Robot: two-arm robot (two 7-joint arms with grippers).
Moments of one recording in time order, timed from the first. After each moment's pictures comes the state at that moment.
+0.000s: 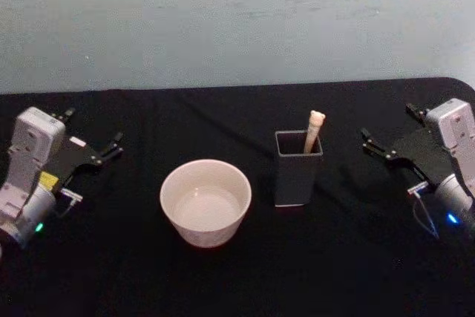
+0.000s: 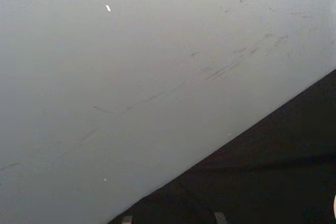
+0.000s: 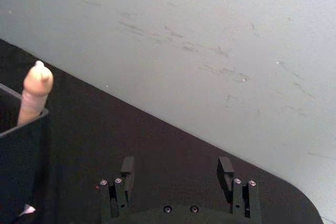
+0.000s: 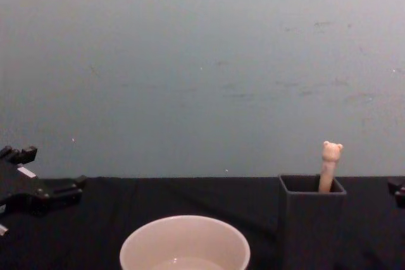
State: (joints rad) left arm -0.20 0.60 0.45 -1.41 -0.25 -0.12 0.03; right arm 0.20 0.60 -0.45 -1.41 0.25 -0.12 -0.02
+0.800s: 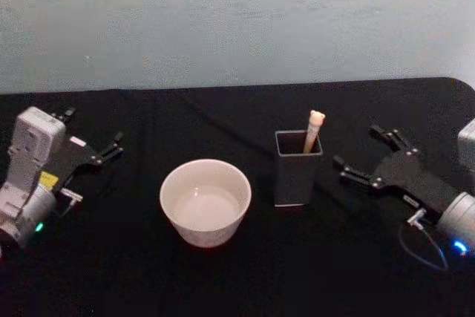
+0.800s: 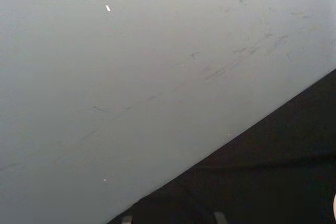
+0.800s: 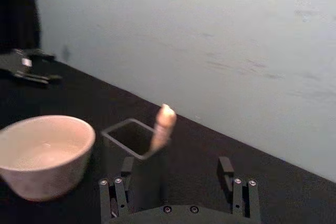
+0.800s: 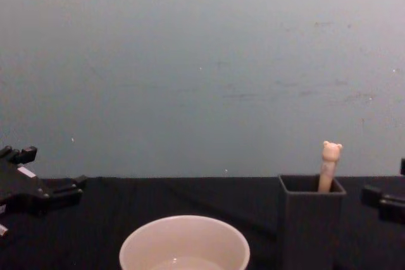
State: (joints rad) left arm -0.20 0.60 0.45 -1.41 -0.25 -0.12 0.03; right arm 0.07 0.64 -0.37 -1.53 0.49 -0.21 0.35
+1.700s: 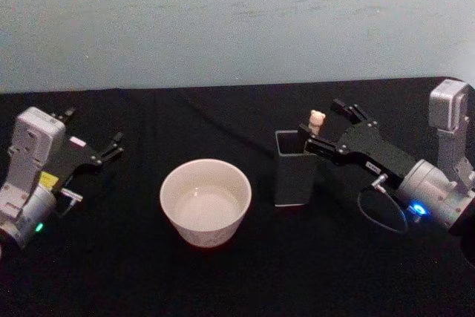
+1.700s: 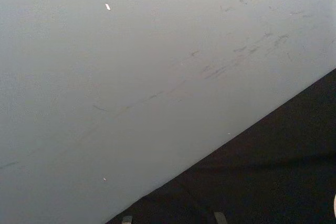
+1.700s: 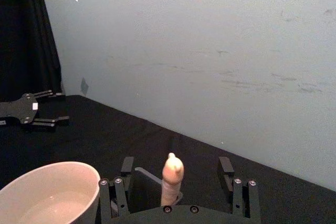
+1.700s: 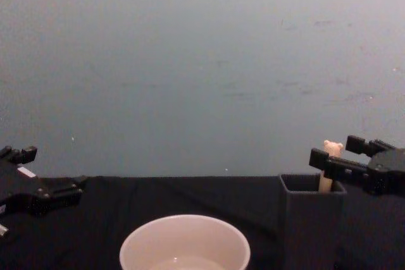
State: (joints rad) left arm -0.20 0.60 0.45 -1.41 -0.25 -0.12 0.03; right arm 0.26 0.46 -0.37 -1.32 0.55 -0.18 0.53
